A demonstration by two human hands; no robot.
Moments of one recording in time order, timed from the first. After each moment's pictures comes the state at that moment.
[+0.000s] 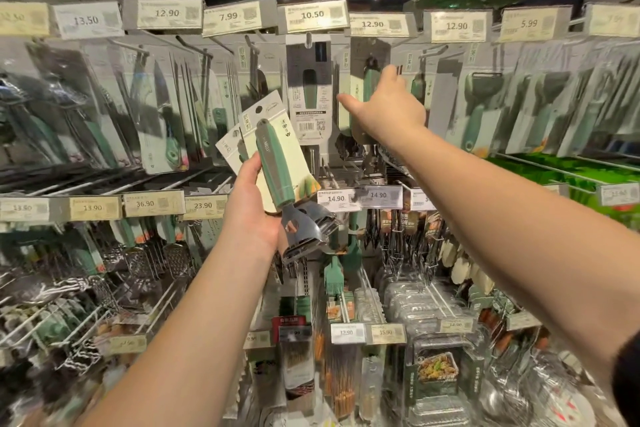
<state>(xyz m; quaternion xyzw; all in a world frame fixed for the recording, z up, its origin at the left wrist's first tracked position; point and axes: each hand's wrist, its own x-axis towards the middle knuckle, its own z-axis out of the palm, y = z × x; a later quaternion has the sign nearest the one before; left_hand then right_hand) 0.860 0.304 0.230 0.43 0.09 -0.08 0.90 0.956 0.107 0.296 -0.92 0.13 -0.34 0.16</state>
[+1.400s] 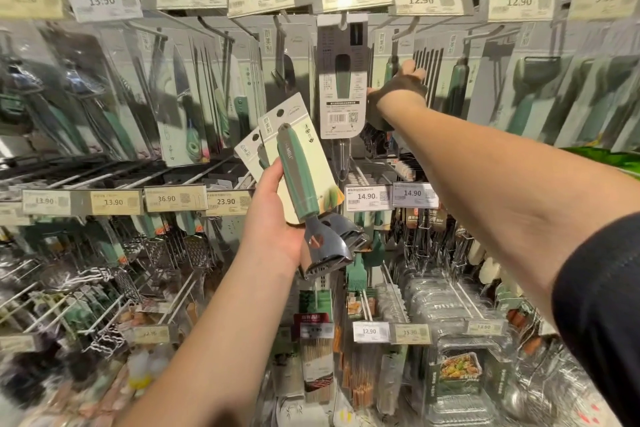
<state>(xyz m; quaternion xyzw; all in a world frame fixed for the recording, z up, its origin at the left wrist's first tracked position) 0.874 0.320 0.219 0.40 0.08 -0.11 0.91 1.058 0.114 0.297 -0.90 0.20 -0.27 0.26</state>
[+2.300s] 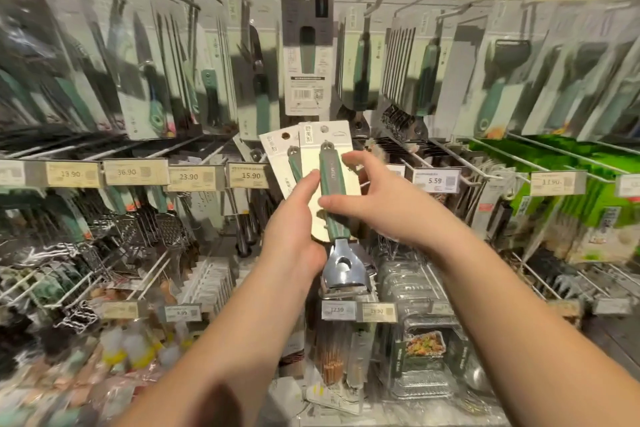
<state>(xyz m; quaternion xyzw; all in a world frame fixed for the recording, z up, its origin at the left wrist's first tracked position) 0.858 0.249 0.177 0.44 0.13 -0.13 0.88 0.831 0.125 0.213 -0.92 -0.05 -0.04 0.39</state>
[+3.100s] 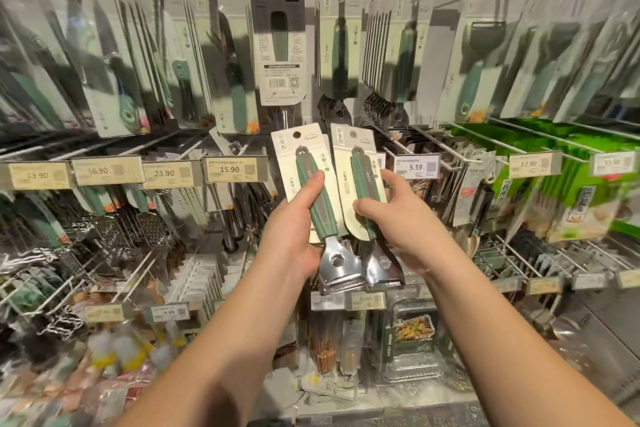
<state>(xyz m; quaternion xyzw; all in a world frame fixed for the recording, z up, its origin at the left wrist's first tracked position) 0.860 0.233 0.155 0.49 0.08 -0.16 0.85 0.831 0.090 0.158 -0.82 0.10 -0.09 0.56</state>
